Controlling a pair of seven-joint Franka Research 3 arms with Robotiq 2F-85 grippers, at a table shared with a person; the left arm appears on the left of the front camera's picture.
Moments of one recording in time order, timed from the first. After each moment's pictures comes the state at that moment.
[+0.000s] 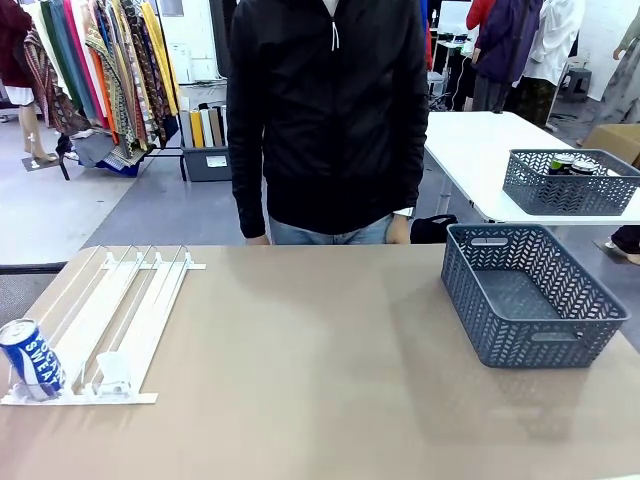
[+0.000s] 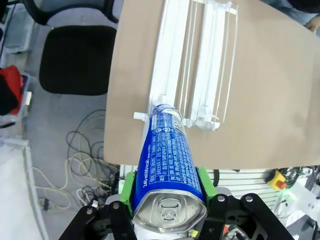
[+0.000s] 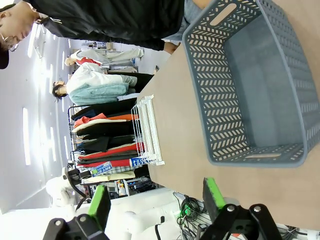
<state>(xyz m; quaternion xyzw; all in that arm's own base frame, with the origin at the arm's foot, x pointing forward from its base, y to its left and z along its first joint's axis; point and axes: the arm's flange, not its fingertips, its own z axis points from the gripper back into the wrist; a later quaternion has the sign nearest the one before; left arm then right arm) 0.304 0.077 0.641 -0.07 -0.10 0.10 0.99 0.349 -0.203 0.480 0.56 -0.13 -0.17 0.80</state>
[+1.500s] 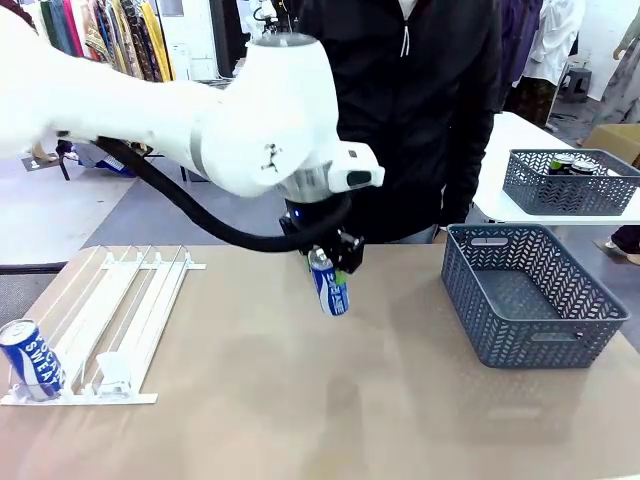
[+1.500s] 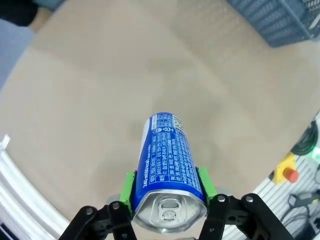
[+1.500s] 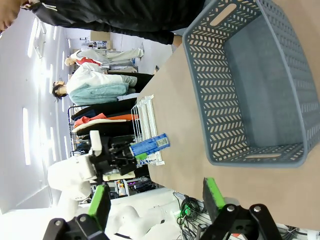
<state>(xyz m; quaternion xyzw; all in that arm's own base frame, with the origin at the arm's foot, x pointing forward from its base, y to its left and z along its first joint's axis) 0.416 -0.420 0.475 -0.04 -0.10 -0.36 0.93 0.349 -0.203 0.480 0.56 -0.13 -0.17 0.80</state>
